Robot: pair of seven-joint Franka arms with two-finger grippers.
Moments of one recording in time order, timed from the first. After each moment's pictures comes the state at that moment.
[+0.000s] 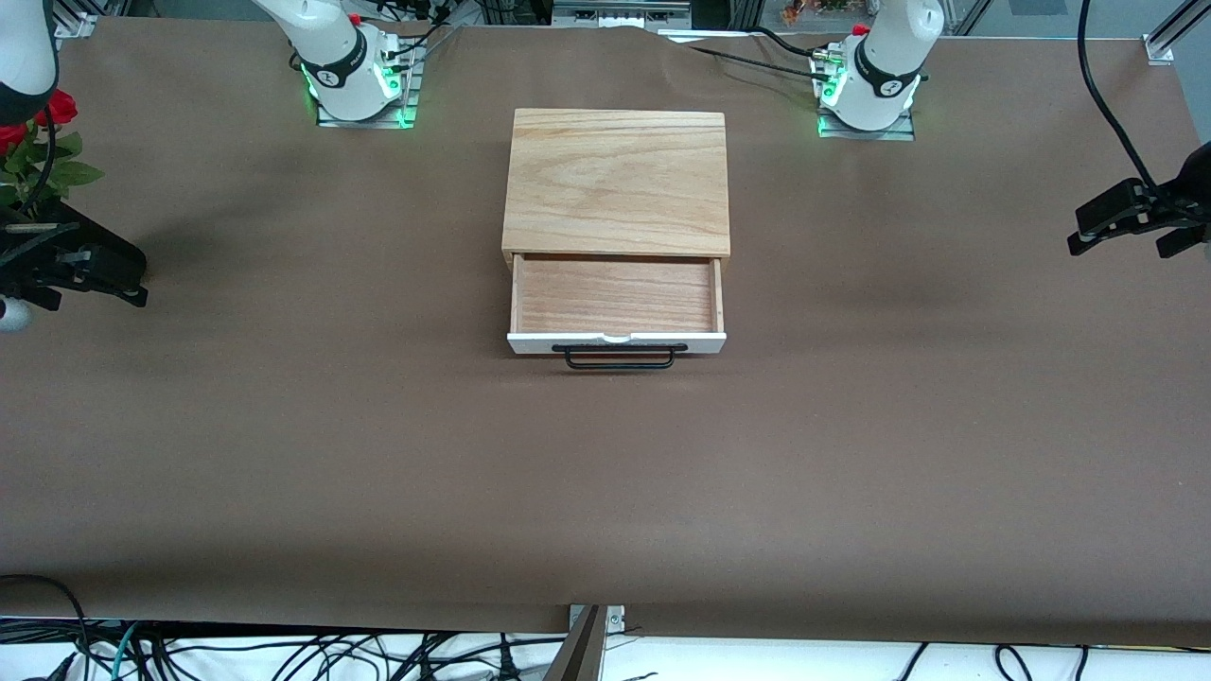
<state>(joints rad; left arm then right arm) -0.07 0.09 0.12 -1.42 -0.03 1.51 0.03 0.03 0.19 -0.07 -1.45 -0.02 1.68 -0.11</state>
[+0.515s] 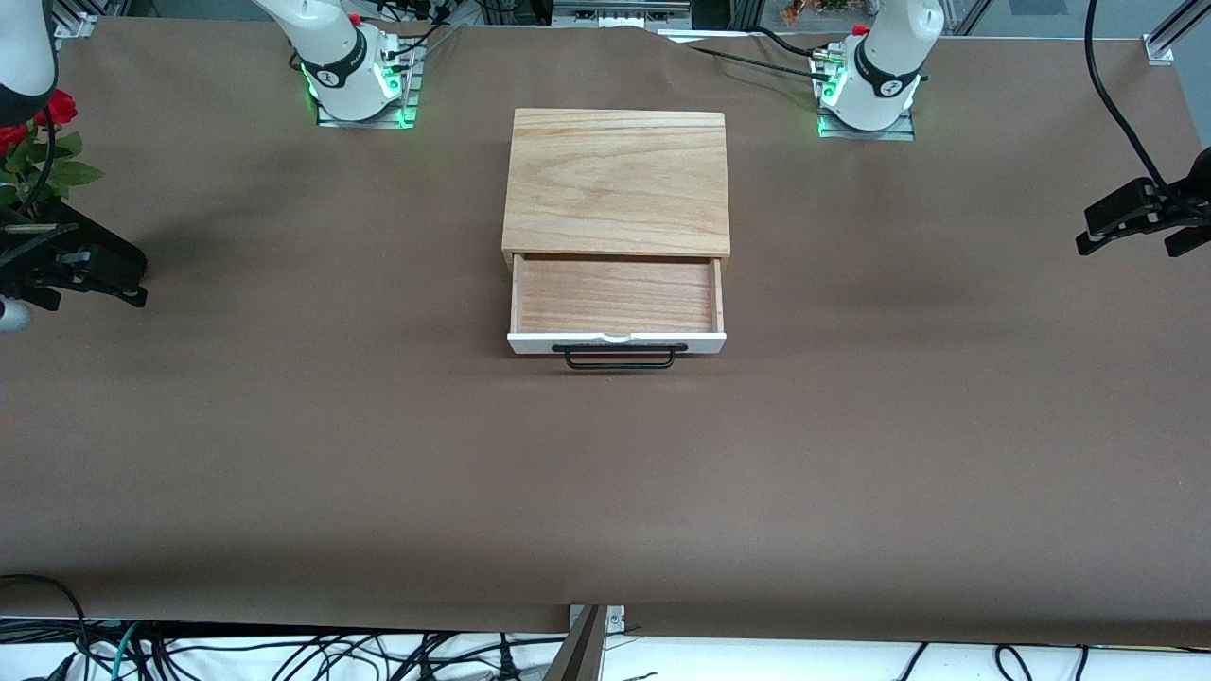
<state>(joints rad) -0.06 0.08 0.12 -1.42 -0.03 1.51 0.03 0.03 0.19 -0.07 -1.45 -0.02 1.68 -0.11</state>
